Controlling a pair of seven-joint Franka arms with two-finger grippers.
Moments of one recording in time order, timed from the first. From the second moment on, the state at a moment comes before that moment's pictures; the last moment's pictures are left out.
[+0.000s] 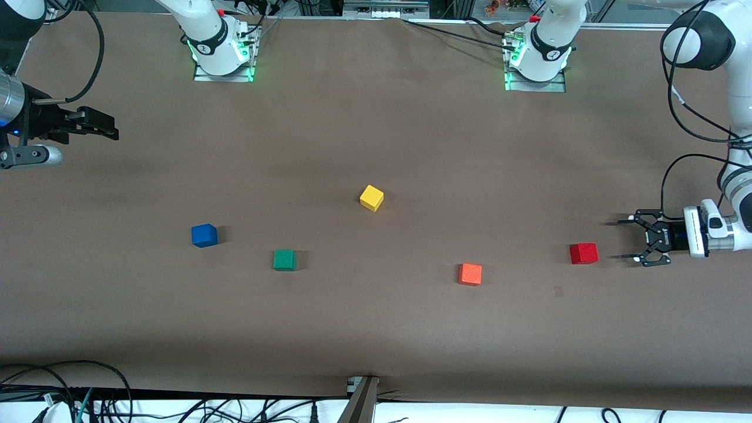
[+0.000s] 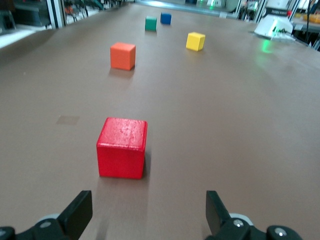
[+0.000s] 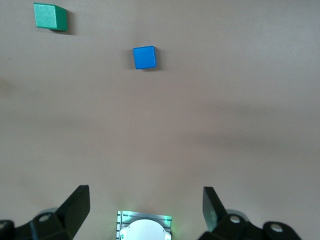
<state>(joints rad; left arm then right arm) 0.59 1.06 -0.06 -1.22 -0.79 1.54 2.31 0.09 0.08 -0.09 -1.54 0.00 1.42 -0.10</state>
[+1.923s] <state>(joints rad) 0.53 1.23 -0.09 -1.10 -0.94 1.50 2.44 0.09 0.08 -0.09 -1.54 0.00 1.42 -0.10</state>
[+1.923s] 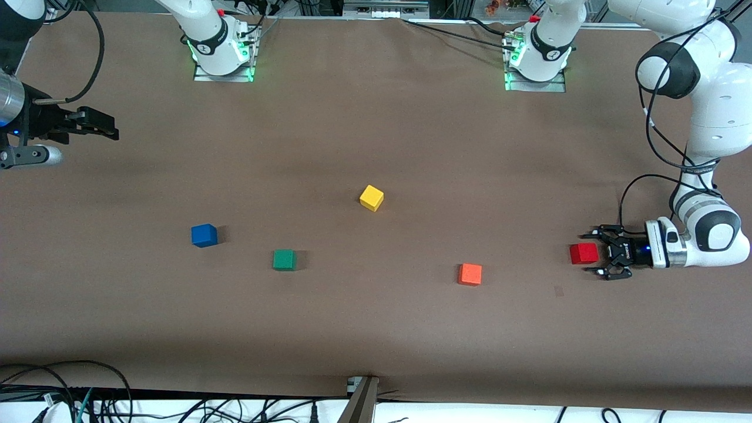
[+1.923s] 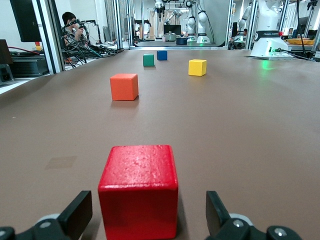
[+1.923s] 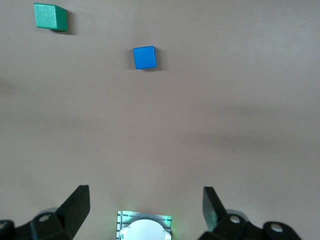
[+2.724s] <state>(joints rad) 0.51 1.23 -0.09 -1.10 -0.94 1.49 2.45 0.09 0.12 -0.09 -1.51 0.00 1.43 -0.10</state>
